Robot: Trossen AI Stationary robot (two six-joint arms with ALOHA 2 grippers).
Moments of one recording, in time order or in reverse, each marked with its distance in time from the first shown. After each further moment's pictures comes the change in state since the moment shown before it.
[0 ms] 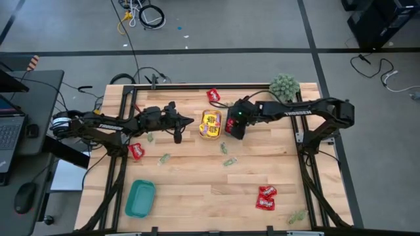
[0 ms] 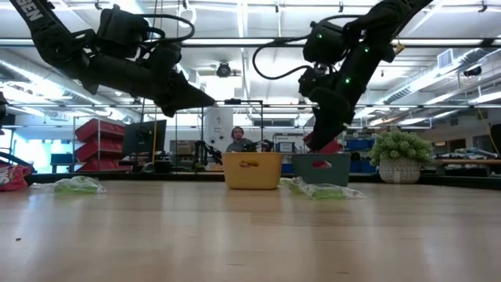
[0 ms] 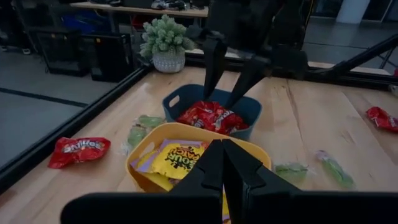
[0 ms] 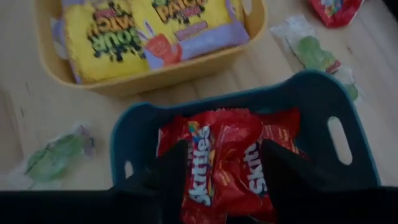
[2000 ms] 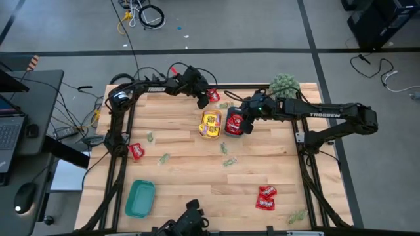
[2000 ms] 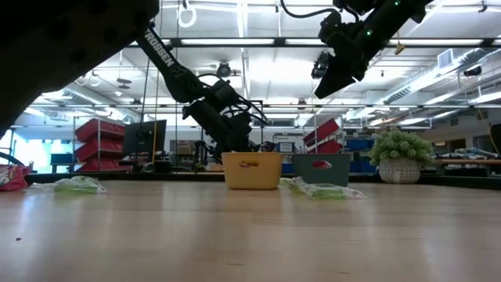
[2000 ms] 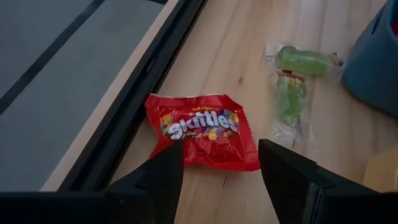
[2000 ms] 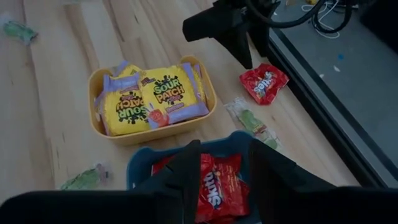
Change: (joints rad) left arm 0.399 0.786 0.946 -0.733 0.226 0.243; right arm 0.039 -0.308 0.000 -0.042 0.126 -0.058
